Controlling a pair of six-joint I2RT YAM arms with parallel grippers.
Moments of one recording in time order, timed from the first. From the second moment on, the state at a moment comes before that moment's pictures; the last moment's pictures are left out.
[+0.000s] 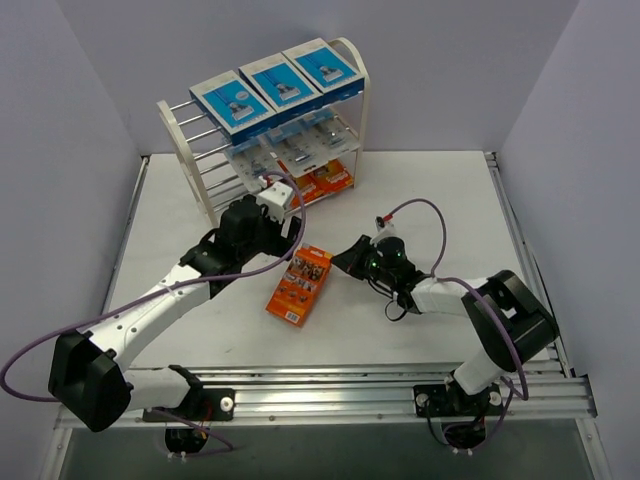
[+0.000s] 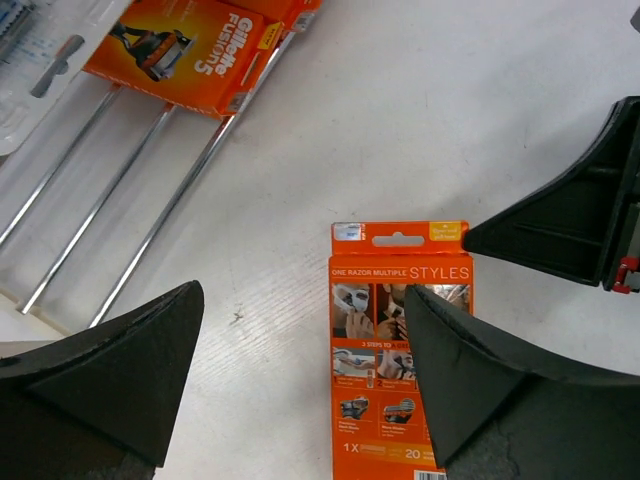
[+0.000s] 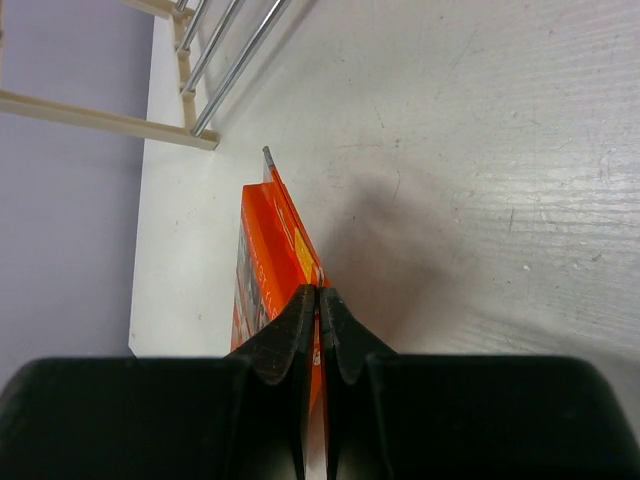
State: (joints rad) left arm -0.63 1.28 1.00 -0.17 -0.10 -0.03; right arm 0.56 1.59 0.54 0.67 -0.17 0.94
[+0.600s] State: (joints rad) left arm -0.58 1.11 0.99 -0.20 0.15 0.01; right arm 0.58 1.29 0.59 0.43 -0.30 0.62
